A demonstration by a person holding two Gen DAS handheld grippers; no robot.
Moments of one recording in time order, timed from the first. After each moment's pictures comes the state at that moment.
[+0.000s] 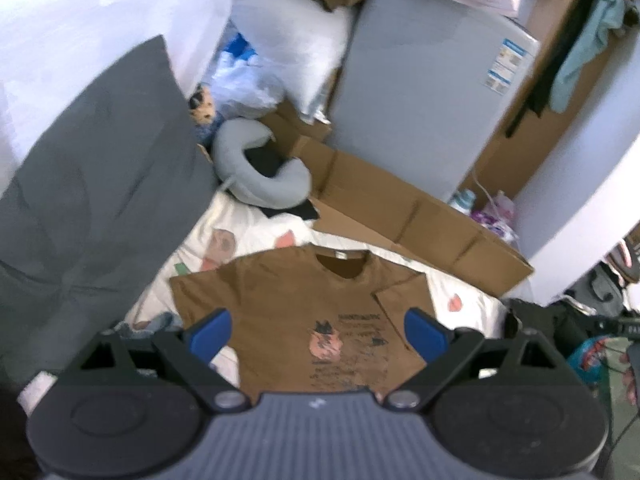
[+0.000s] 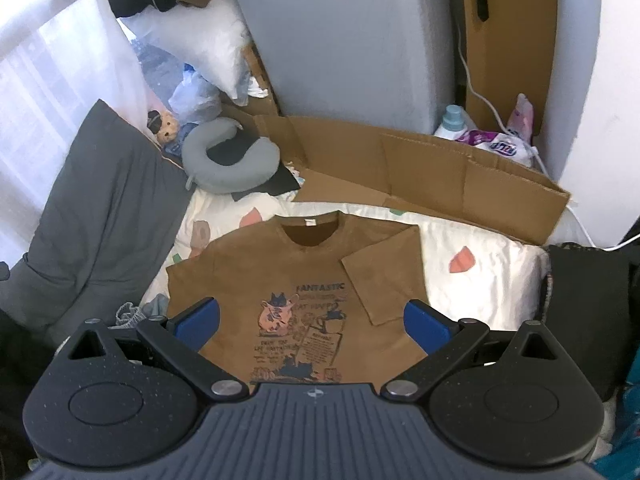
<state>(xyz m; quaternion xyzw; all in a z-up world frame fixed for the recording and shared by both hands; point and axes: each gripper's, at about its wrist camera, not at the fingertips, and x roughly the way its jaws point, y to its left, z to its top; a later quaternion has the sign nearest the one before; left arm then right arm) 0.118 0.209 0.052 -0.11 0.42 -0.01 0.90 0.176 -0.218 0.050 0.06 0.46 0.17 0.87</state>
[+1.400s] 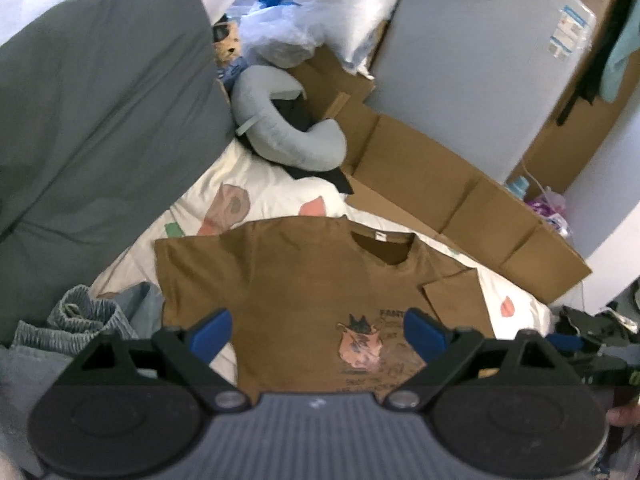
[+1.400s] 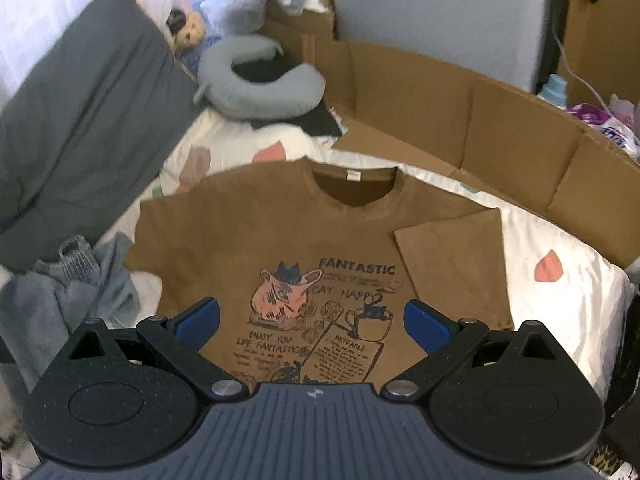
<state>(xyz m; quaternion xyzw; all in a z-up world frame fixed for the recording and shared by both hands) 0.159 0.213 -0.141 -0.14 0.41 0.02 0.90 0.210 -0.057 -0.172 -0.04 0.46 0.21 0.86</state>
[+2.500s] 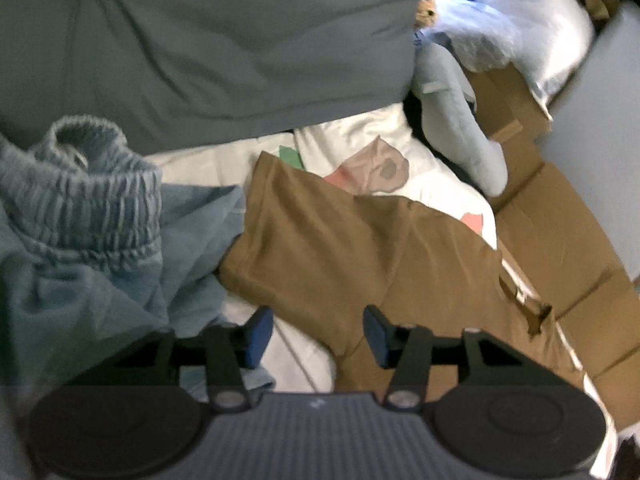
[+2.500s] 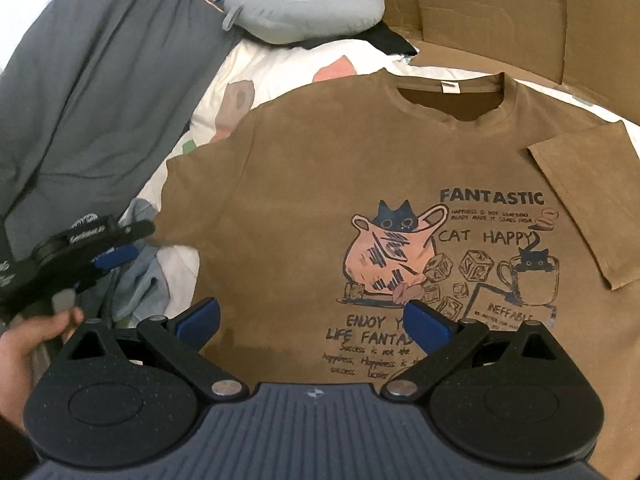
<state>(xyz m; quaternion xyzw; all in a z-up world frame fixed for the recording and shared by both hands) 0.193 0.296 -0.369 -0.31 0.33 0.17 0.87 0.213 0.041 -0.315 0.04 0.50 0.26 0.82</state>
